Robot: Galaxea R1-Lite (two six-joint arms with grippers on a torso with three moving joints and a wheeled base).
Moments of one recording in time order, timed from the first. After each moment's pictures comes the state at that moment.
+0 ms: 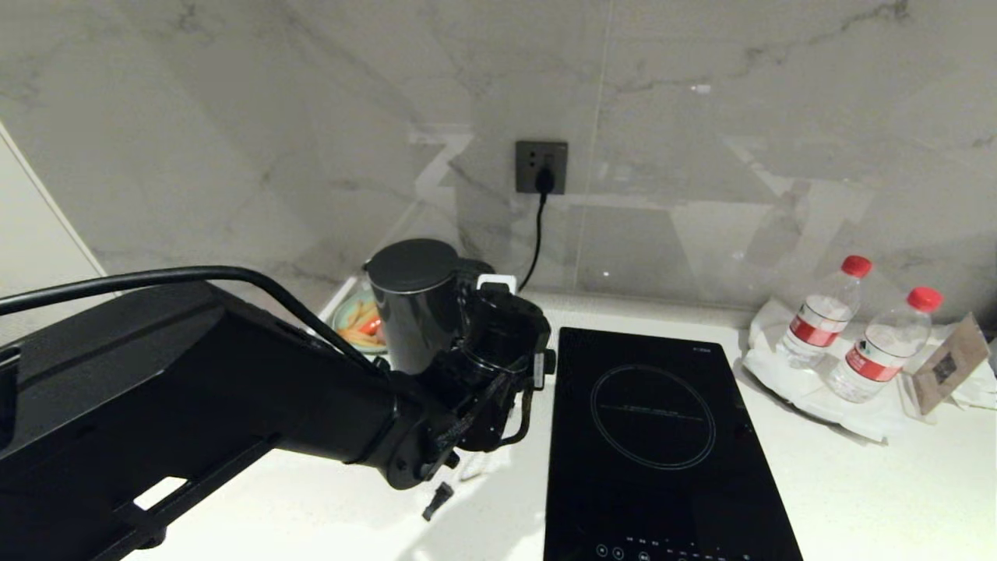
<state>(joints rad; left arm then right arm) -0.80 2.13 -1.21 -0.55 0.55 -0.26 0.00 0.00 0.00 0.01 0.00 0.00</state>
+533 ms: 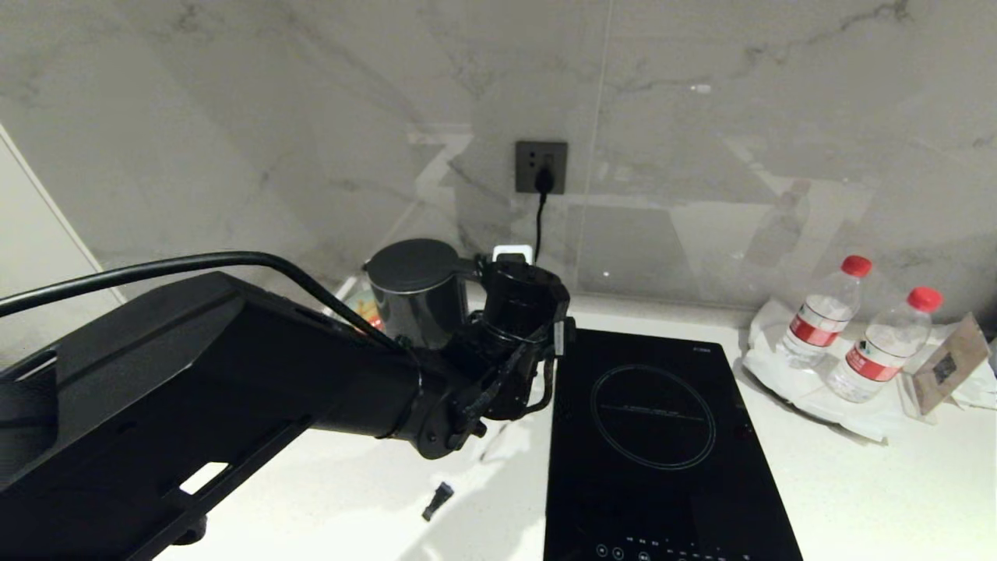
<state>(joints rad) -0.80 2.19 -1.38 -0.55 0.56 -0.25 0.00 0.00 0.00 0.01 0.00 0.00</state>
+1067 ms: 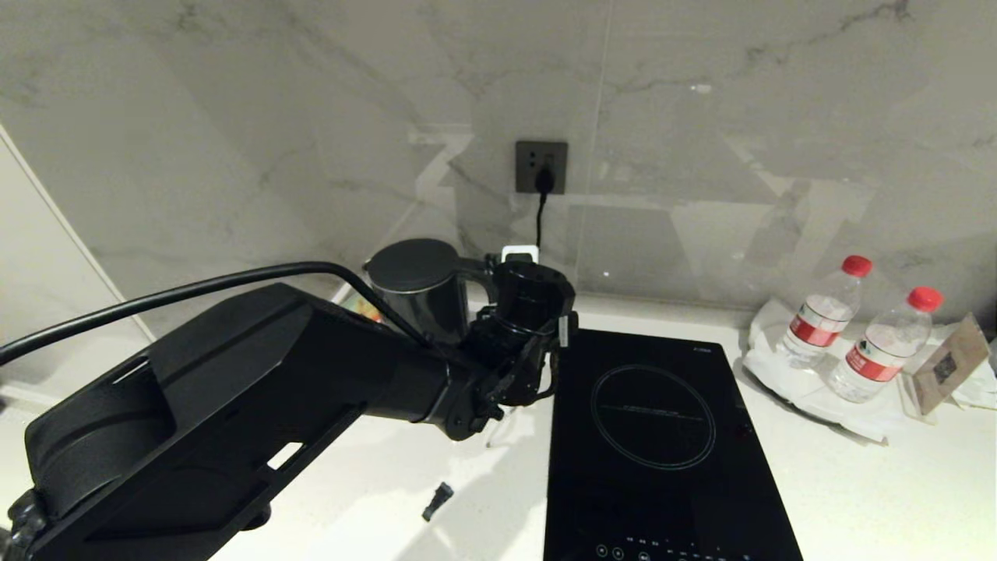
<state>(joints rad) -0.78 2.30 -1.52 -0.54 0.56 -0.24 0.00 0.00 0.00 0.01 0.00 0.00</state>
